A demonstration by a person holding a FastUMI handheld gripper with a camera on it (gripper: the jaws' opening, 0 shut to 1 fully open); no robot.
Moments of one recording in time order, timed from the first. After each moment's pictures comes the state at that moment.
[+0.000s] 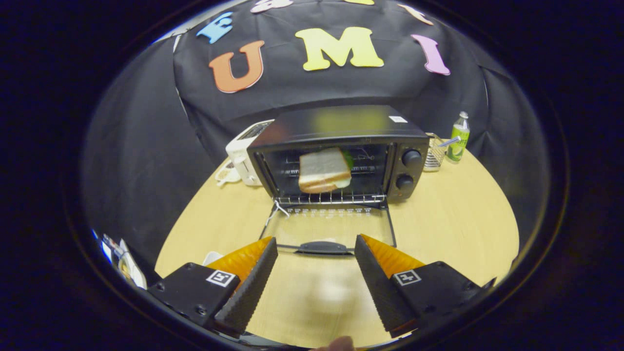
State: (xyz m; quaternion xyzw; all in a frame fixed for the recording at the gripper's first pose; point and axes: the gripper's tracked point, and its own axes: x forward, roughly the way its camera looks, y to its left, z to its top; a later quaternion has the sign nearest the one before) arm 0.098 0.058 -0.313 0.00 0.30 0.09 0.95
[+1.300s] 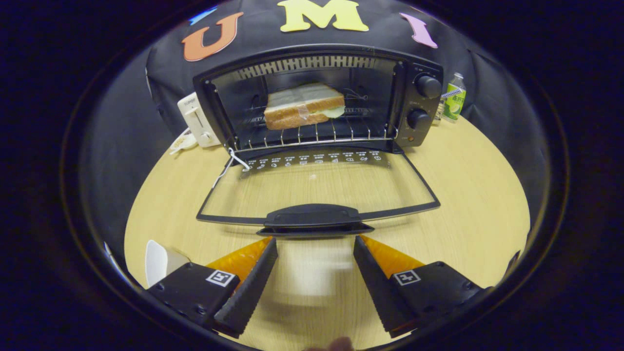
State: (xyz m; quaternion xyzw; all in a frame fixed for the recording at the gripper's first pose) arm 0.126 0.055 -0.403 0.00 0.37 0.01 0.93
